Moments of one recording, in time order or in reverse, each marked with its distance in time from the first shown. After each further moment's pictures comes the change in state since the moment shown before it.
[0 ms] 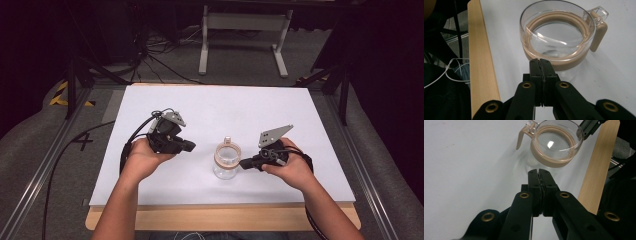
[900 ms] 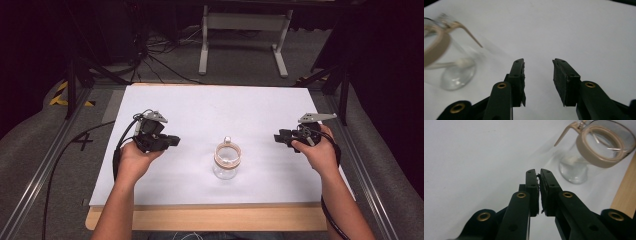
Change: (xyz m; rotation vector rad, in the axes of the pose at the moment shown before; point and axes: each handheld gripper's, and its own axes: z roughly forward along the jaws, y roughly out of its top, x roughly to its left) left arm 0.037 -0.040 0.003 -0.087 0.145 -0.190; right arm -0.089 -0.063 -0.061 -0.159 -0.411 0.307
